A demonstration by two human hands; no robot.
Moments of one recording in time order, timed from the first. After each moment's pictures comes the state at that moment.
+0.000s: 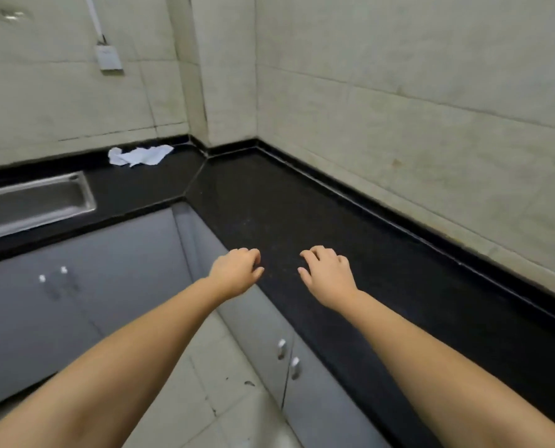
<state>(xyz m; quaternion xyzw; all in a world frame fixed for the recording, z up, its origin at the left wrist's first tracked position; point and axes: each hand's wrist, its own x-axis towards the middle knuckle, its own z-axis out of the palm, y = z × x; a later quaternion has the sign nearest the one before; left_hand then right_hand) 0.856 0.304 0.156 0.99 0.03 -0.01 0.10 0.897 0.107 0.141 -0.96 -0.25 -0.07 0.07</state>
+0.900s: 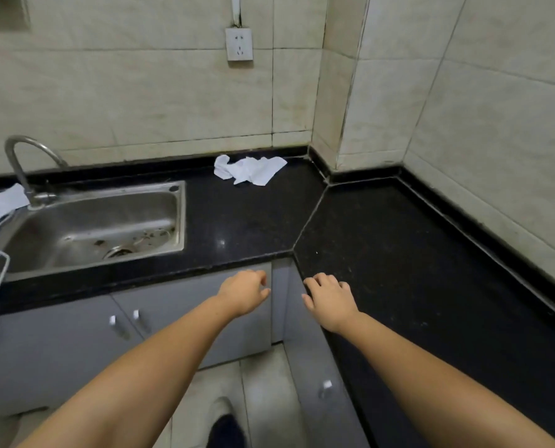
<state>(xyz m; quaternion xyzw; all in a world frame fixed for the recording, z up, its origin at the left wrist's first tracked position) 1.089 0.680 0.094 0.96 0.22 -0.09 0.16 1.196 0.514 0.071 -0.90 -0.43 0.09 0.01</state>
